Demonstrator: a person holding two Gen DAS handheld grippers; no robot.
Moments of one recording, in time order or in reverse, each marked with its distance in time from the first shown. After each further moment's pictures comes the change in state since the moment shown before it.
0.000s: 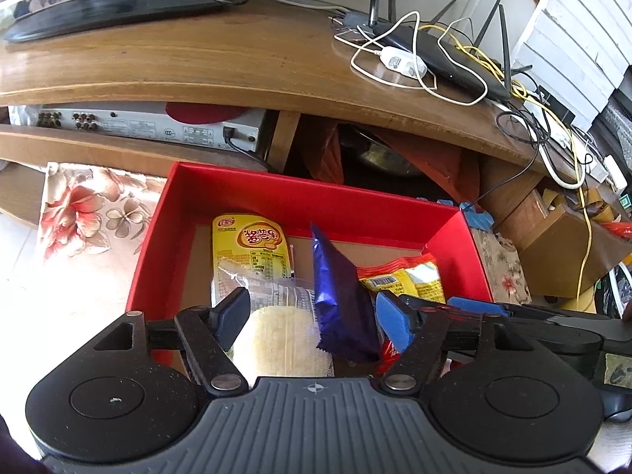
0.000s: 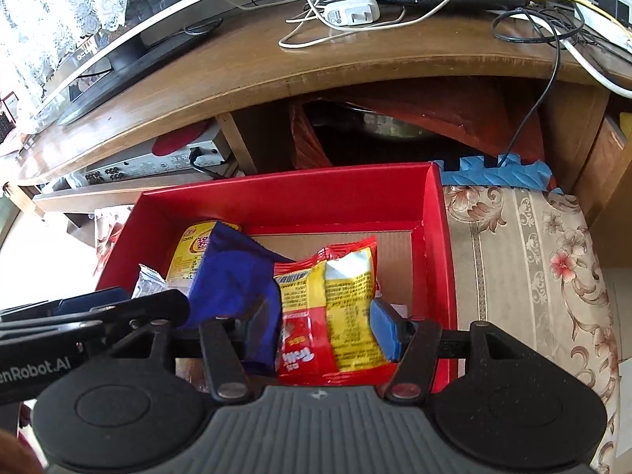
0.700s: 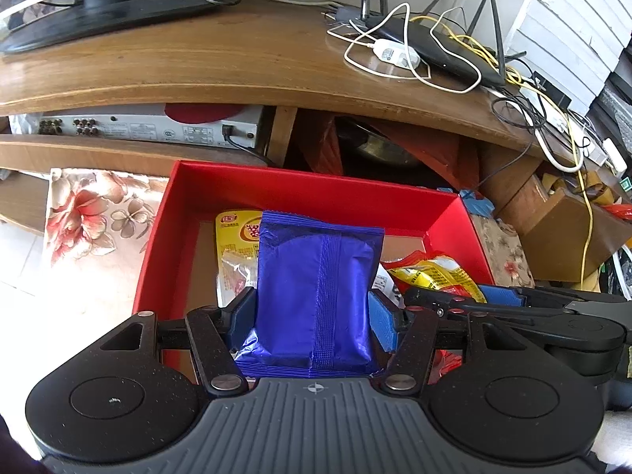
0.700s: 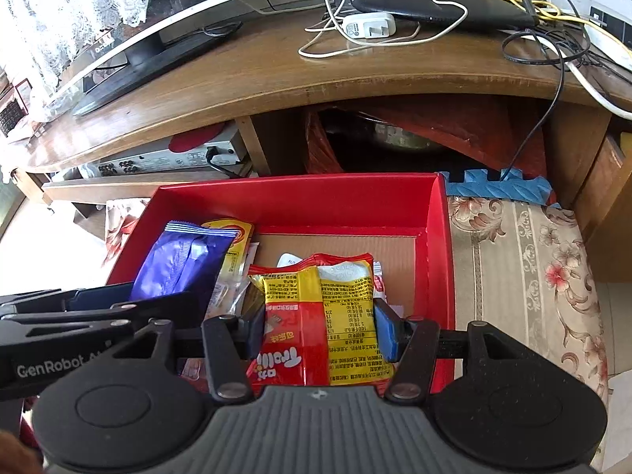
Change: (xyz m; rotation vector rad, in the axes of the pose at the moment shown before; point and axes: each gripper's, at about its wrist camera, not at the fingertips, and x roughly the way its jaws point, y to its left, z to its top) left arm -0.004 -0.002 -0.004 0.043 0.014 0.019; right arm -0.013 0.006 -0.003 -0.050 -0.017 0.006
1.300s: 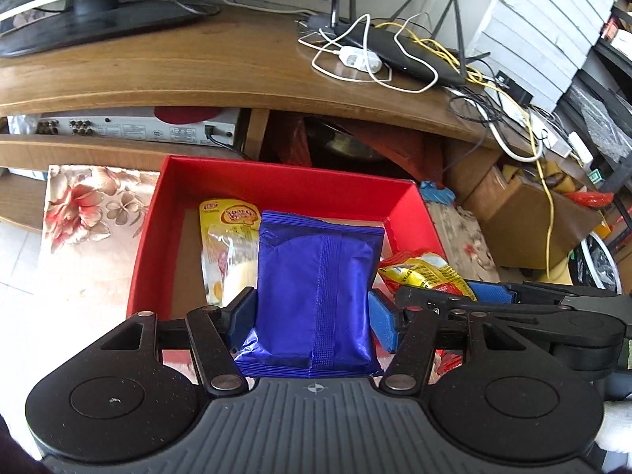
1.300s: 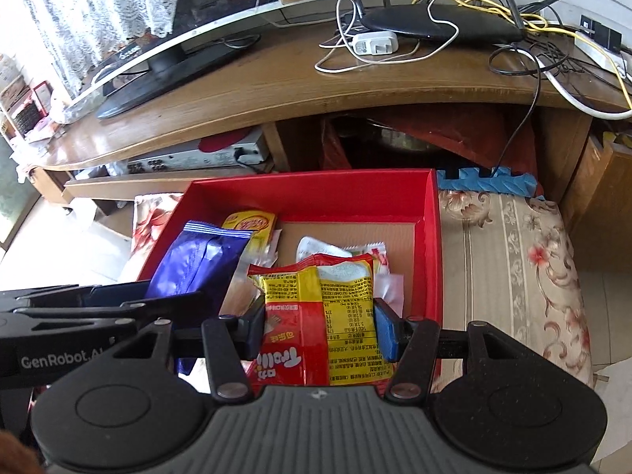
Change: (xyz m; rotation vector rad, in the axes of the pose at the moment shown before) left arm -0.037 -0.009 -0.016 0.018 -0.005 -0.069; right arm -0.046 0.006 -0.018 -0.007 -0.022 0.027
